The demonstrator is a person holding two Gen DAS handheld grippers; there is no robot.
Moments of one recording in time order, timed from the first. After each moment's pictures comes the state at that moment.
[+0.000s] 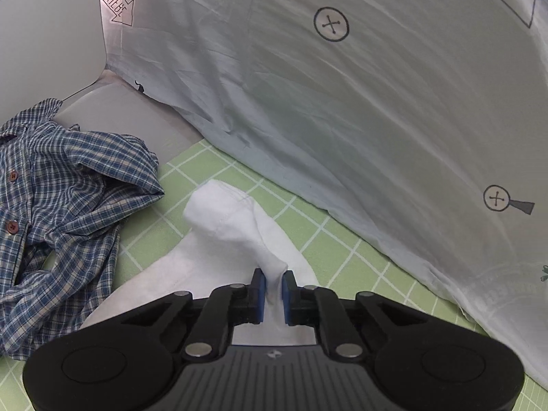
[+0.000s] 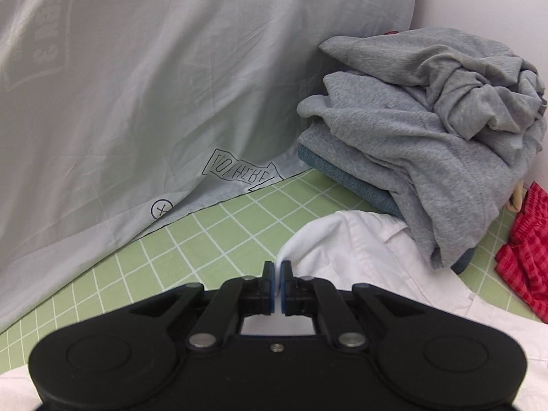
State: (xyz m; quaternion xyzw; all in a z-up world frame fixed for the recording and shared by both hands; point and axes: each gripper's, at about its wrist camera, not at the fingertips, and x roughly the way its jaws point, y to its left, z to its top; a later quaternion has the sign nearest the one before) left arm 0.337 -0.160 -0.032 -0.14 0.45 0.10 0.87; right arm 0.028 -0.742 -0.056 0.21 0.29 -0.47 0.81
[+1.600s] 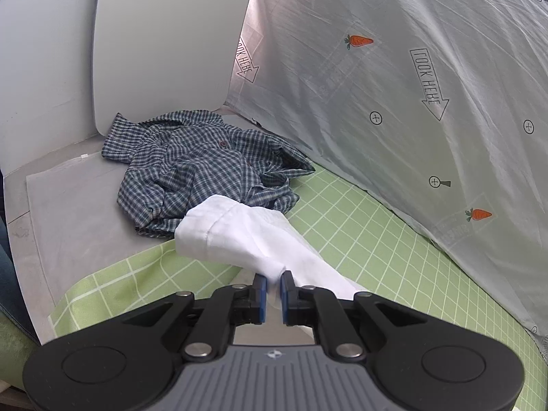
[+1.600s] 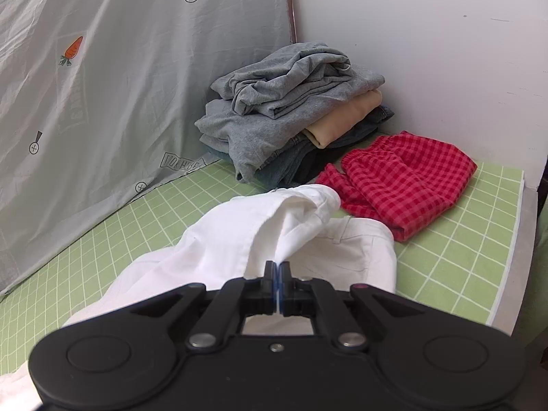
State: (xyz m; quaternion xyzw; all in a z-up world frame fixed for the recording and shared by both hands) left arm -0.008 -0.047 0.049 -0.18 0.36 0.11 0.91; right arm -0.269 -0.626 -0.030 0.24 0.22 -0.46 0.83
